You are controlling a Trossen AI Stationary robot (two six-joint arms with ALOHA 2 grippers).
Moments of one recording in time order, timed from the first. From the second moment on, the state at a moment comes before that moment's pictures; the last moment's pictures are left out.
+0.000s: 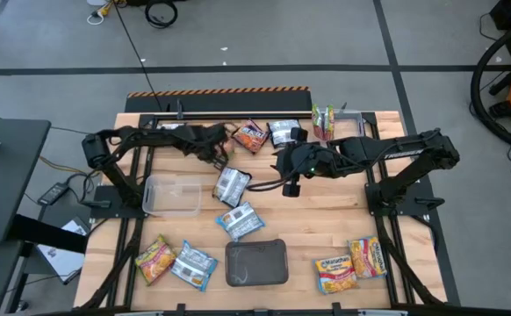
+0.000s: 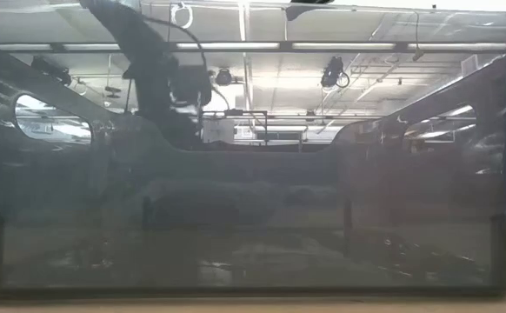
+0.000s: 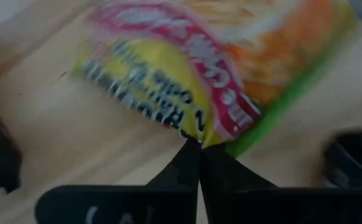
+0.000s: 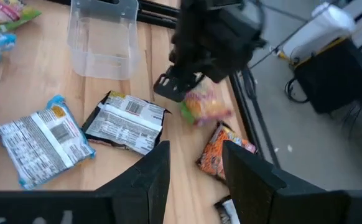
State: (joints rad) left arm 0.47 1.67 0.99 -0.61 -0.22 -0.48; right arm 0.14 1.47 1.49 -0.73 0.49 -0.10
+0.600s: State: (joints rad) left arm 0.44 1.67 1.27 -0.66 0.50 -0.43; right arm 0.06 1.57 1.46 -0.66 0.31 -0.39
